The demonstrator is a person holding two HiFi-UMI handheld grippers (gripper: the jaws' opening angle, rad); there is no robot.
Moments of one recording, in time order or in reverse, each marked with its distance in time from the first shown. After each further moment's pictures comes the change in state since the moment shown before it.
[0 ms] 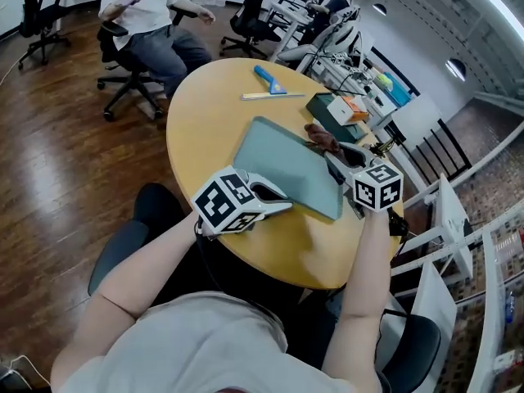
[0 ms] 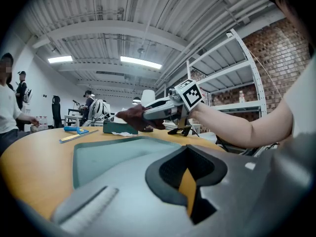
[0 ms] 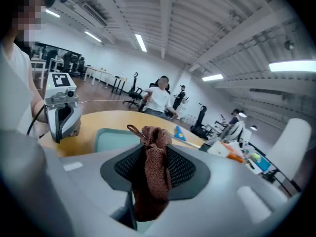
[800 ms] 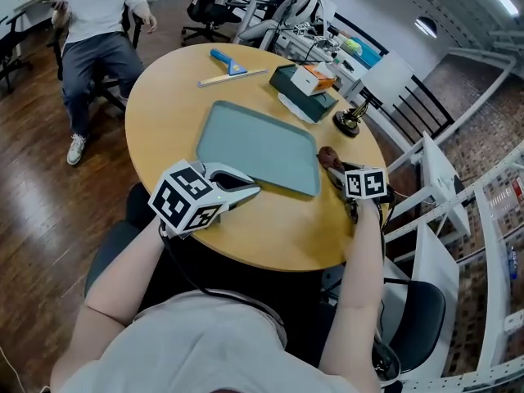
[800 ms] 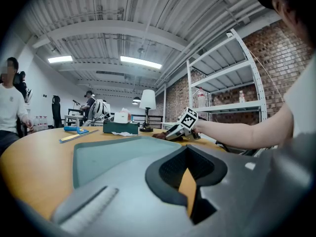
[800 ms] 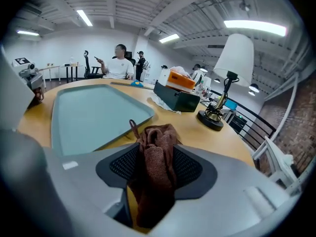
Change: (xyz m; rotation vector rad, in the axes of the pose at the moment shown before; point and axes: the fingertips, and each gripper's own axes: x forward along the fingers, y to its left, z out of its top) left arm 0.006 0.010 0.003 0.002 -0.020 0.000; right arm -0.055 -0.093 -0.224 0.387 0.374 -0.306
